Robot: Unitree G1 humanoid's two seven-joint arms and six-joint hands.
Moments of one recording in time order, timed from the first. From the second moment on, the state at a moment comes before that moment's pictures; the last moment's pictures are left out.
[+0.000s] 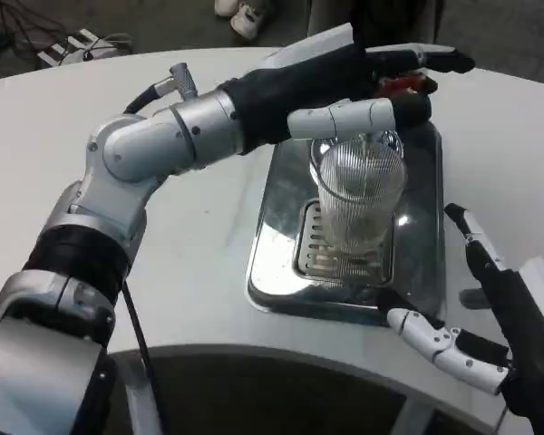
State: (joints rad) left arm -1.32 0.33 -0.17 1.11 0.10 -0.71 -0.74; right arm 0.10 0.04 0.10 -0.82 -0.87 0.42 0.40
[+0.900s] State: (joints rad) left arm -1.33 0.33 -0.18 1.11 0.13 -0.74 -0.71; right arm -0.08 0.02 0.07 -0.44 -0.69 0.32 -0.03
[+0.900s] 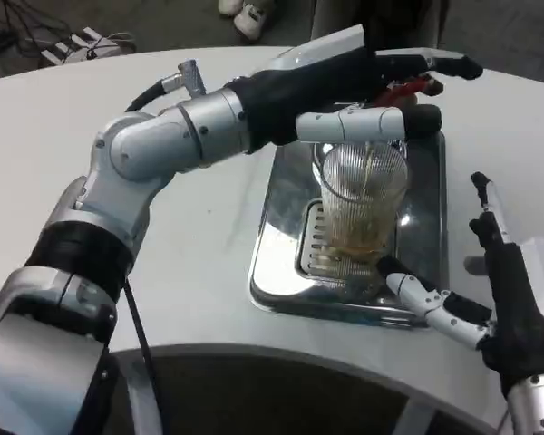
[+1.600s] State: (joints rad) left arm -1.33 0.33 -0.18 1.11 0.13 -0.74 -0.70; right arm -0.34 -0.01 0.05 -0.04 -0.52 0.21 -0.23
